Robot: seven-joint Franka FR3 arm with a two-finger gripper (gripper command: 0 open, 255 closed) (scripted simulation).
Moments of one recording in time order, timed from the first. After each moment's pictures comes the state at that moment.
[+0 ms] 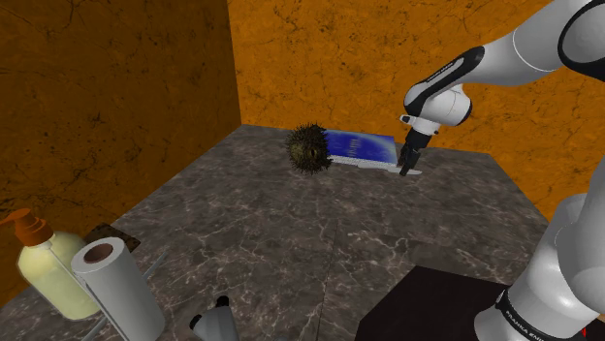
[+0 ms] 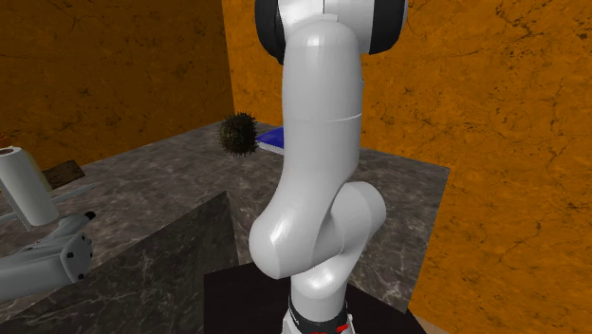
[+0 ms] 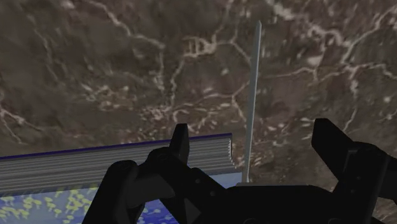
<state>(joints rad) 0.24 0.09 -0.76 -2.28 0.43 2.29 -1.45</state>
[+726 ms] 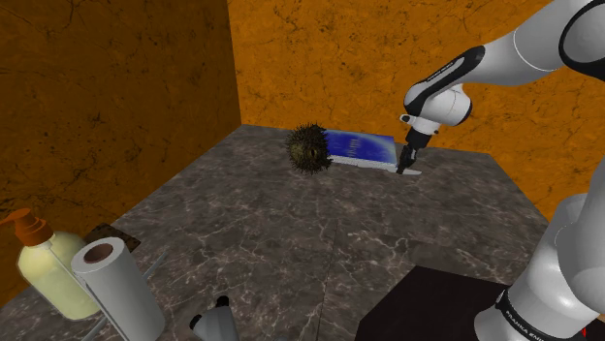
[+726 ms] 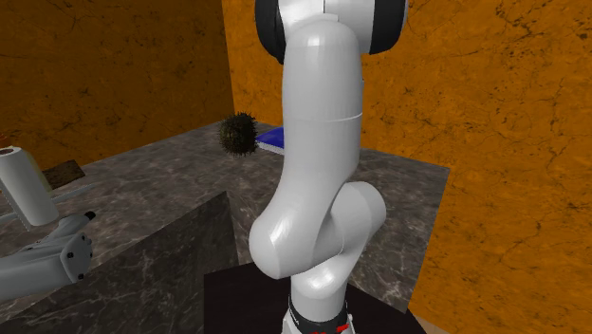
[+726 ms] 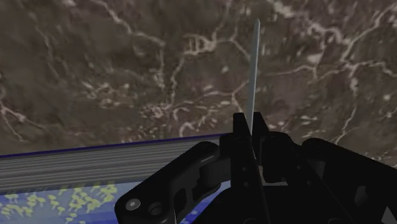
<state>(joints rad) 0.24 0.08 -0.76 -2.28 0.42 2.29 -1.44</state>
